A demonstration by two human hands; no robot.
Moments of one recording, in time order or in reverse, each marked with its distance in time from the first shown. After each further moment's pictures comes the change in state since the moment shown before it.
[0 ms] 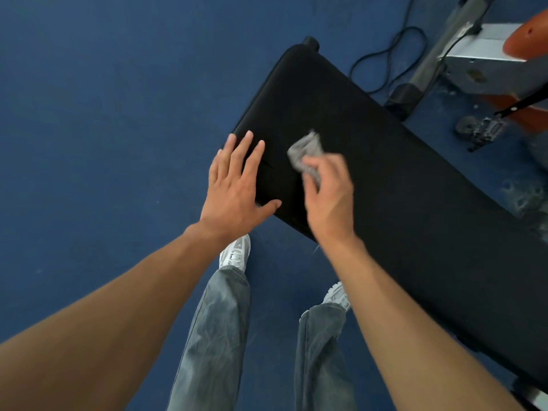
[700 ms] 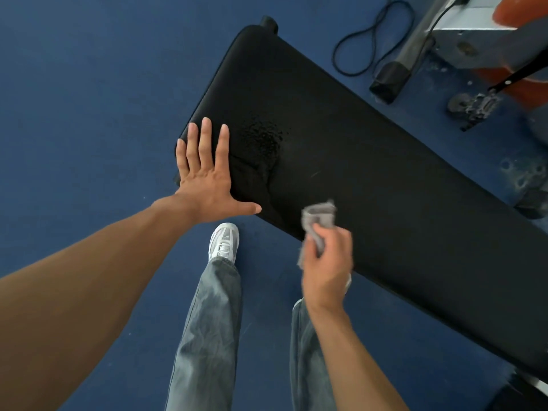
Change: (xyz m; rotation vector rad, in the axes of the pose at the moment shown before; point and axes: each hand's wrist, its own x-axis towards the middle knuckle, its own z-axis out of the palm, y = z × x) left_hand 0.017 0.029 0.002 0.145 -0.293 -0.113; right_hand -0.129 0.042 -0.038 0.078 0.142 0.352
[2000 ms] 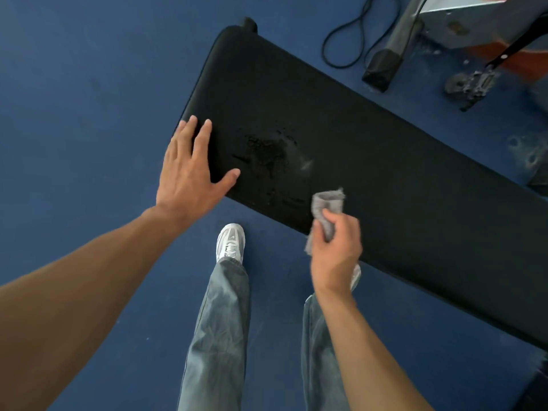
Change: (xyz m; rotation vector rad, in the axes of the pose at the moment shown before) left_hand -0.011 -0.004 -0.006 -0.115 0.331 0.049; right_hand 0.006 0.013 -0.011 0.056 0.060 0.136
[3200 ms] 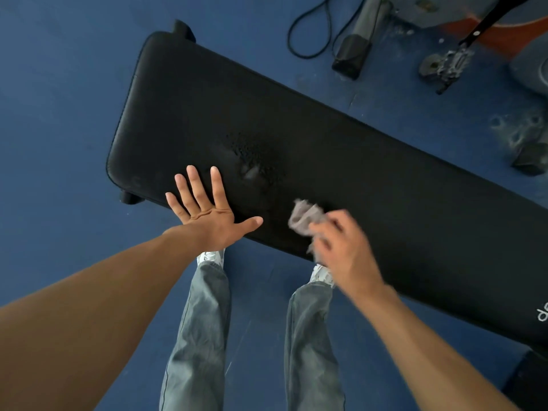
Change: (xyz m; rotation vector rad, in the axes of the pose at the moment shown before) left_hand -0.016 0.127 0.041 0.132 -0.744 -0.326; right_hand 0.072 0.075 -0.092 -0.216 -0.414 -0.421
